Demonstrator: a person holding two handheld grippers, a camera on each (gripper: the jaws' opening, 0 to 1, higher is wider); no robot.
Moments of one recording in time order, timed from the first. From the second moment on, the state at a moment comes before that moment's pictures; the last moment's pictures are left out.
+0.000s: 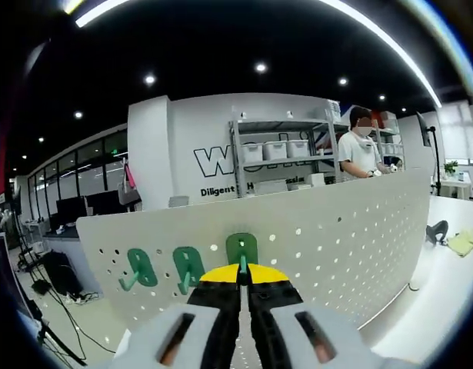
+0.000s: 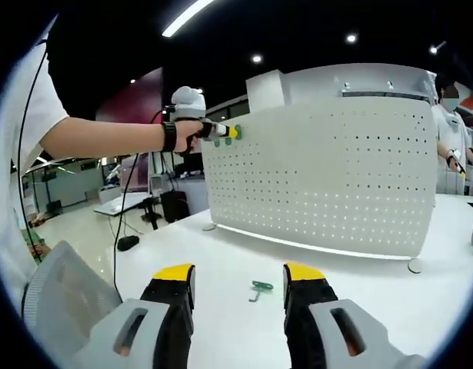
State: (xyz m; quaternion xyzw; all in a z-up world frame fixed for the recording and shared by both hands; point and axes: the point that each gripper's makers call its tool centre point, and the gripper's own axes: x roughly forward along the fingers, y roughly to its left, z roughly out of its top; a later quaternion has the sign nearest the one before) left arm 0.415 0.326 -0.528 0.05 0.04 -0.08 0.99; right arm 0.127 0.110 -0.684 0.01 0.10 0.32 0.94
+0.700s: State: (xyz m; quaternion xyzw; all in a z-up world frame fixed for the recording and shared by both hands) left arm 0.417 0.324 -0.535 0.00 0.06 -0.07 1.00; right arm 0.126 0.109 -0.687 0.02 0.10 0.31 0.94
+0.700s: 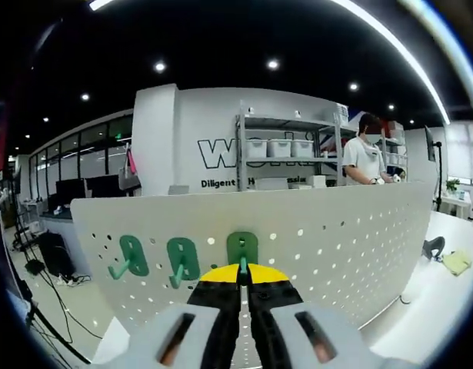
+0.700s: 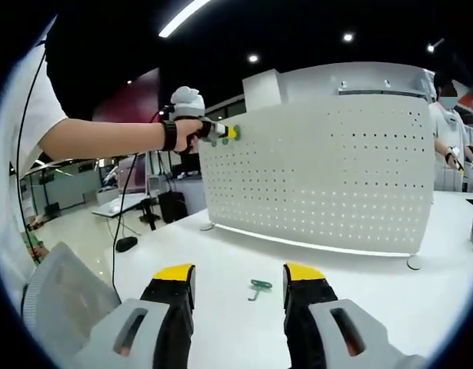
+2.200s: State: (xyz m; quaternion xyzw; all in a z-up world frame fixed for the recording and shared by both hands) left arm 0.407 0.315 -0.523 0.03 0.03 -0.10 0.99; right arm 0.127 0.115 -0.689 0.01 0.11 0.33 0.94
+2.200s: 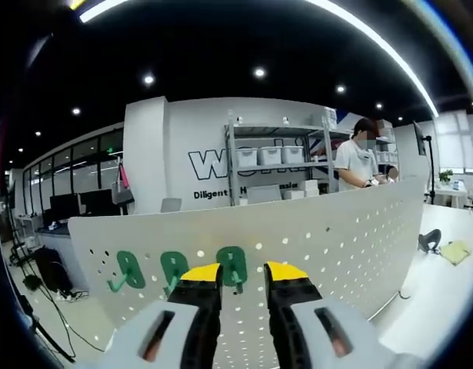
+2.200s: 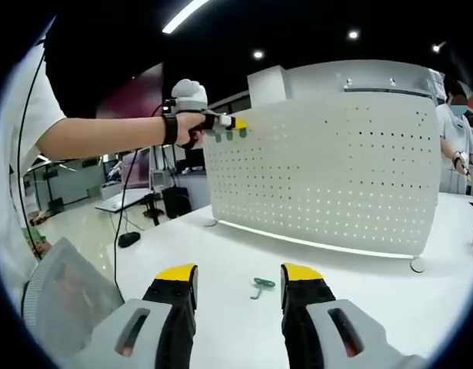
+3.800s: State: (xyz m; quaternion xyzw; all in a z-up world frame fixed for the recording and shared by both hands) left arm 0.318 0.296 -0.555 0.00 0.02 -0.18 0.98; right arm 0.147 0.122 -0.689 -0.03 0.12 0.37 0.92
